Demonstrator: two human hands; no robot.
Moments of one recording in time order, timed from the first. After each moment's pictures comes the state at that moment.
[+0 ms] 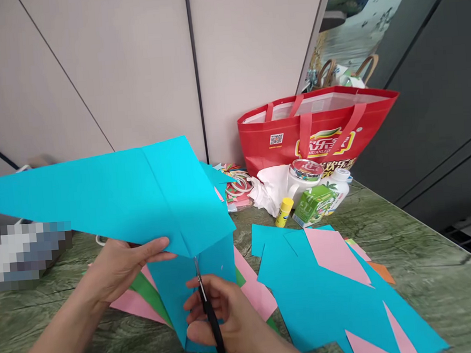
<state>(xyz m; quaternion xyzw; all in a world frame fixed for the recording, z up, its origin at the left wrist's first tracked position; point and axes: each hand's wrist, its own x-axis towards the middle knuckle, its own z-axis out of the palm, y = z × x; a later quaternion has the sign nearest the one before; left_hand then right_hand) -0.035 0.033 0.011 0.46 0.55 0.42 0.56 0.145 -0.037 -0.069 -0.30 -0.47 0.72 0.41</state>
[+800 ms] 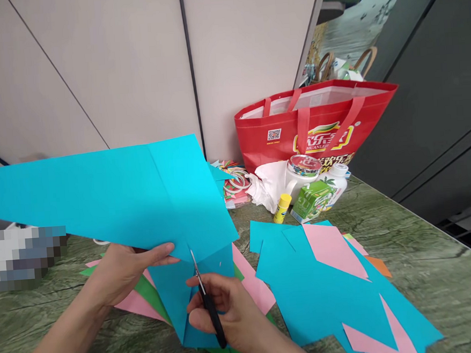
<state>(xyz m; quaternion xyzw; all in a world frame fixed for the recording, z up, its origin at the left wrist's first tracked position) -0.028 0.028 0.008 0.51 0.56 0.37 0.53 0.147 -0.037 -0.070 -0.34 -0.45 0.72 0.42</state>
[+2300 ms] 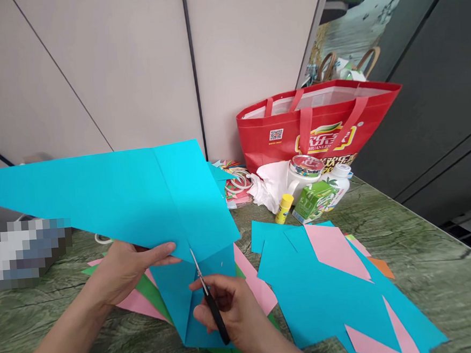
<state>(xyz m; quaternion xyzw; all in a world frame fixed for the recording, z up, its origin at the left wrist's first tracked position) -0.024 0.026 0.013 0.51 0.54 0.39 0.54 0.140 -0.037 -0.070 -0.38 -0.45 0.68 0.43</state>
